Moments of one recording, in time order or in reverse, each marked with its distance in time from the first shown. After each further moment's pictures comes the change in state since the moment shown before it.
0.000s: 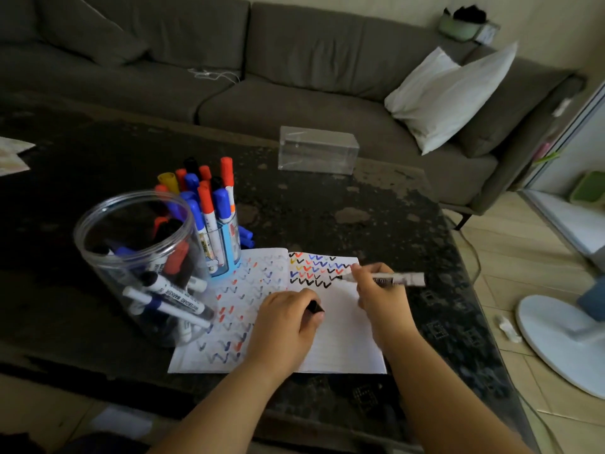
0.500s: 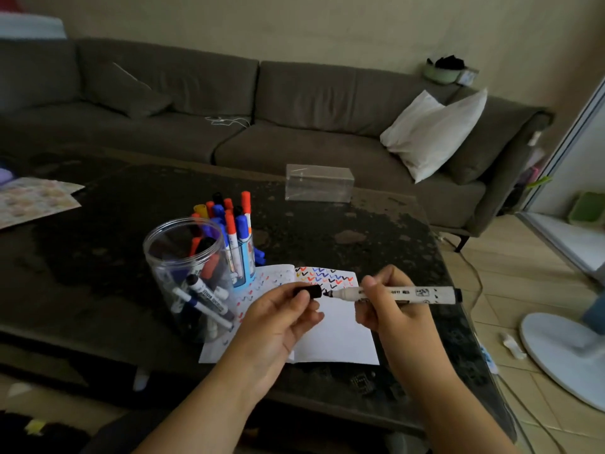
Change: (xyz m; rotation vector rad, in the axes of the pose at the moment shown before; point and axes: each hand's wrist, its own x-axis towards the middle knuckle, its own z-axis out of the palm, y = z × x) left_hand -0.052 0.062 -0.090 -1.489 0.022 -0.425; right_hand -0.119 -0.073 -0.034 0.230 -0.285 -0.358
